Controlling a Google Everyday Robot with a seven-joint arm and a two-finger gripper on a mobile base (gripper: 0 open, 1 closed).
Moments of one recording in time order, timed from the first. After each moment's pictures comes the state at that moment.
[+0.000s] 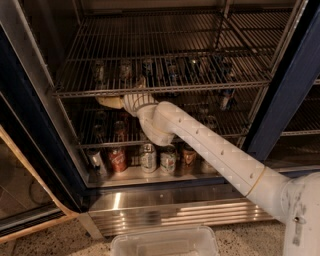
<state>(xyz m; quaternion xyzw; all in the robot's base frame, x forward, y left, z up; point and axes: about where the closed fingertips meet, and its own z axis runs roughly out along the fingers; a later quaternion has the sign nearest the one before) 0.779 0.127 0.791 -0.24 0.66 0.21 0.68</state>
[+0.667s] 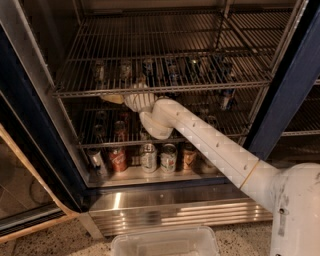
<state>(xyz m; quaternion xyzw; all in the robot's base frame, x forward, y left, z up) 0.808 0.127 0.785 -0.22 0.67 0.22 0.67</state>
